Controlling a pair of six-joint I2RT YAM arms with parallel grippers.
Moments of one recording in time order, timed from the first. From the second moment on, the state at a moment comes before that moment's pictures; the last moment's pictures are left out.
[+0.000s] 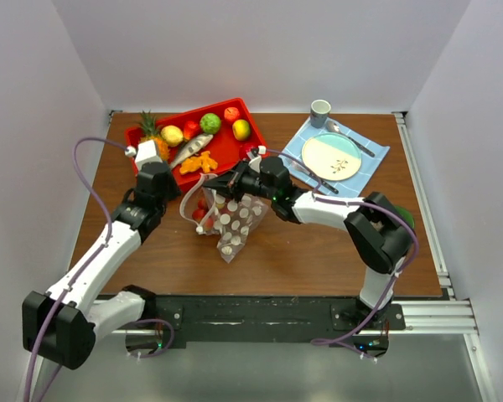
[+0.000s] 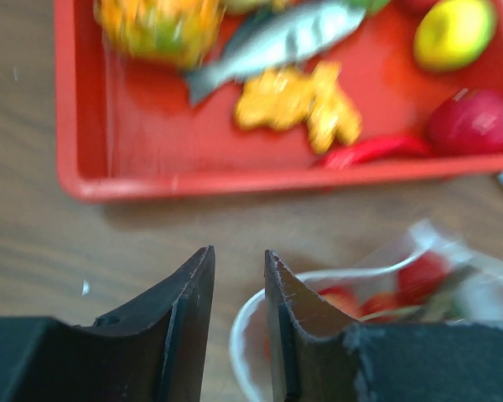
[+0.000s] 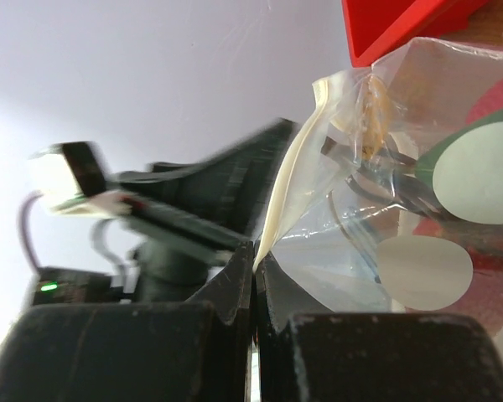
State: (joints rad) left arm -0.34 1.06 0.82 -0.27 -0.42 -0.49; right arm 0.76 1.82 1.09 0.61 -0.39 1.61
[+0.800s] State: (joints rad) left arm -0.29 1.02 0.55 -0.13 -0.19 -0.61; right arm 0.76 1.78 1.12 0.48 -0.39 1.53
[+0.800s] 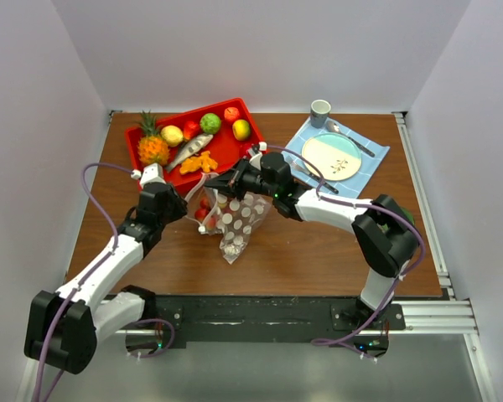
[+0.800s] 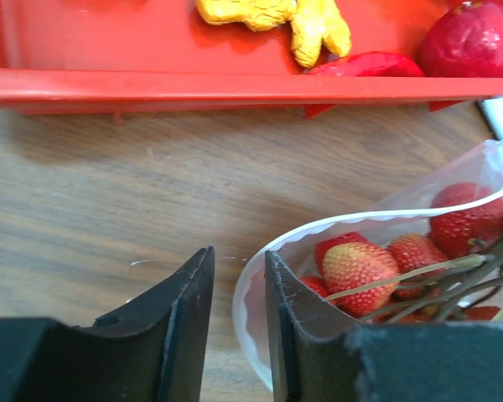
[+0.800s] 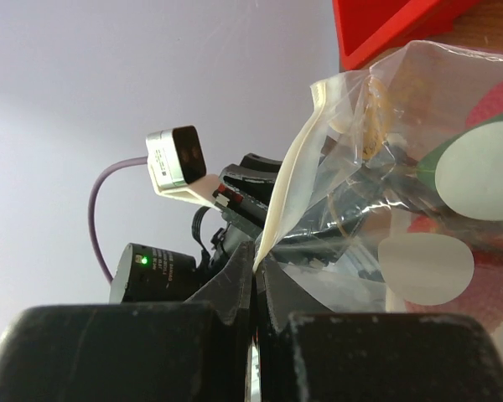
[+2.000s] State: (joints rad) left arm -0.57 1.13 1.11 -0.31 -0.11 -0.56; right arm 0.71 1.79 1.71 -0.75 0.19 0.56
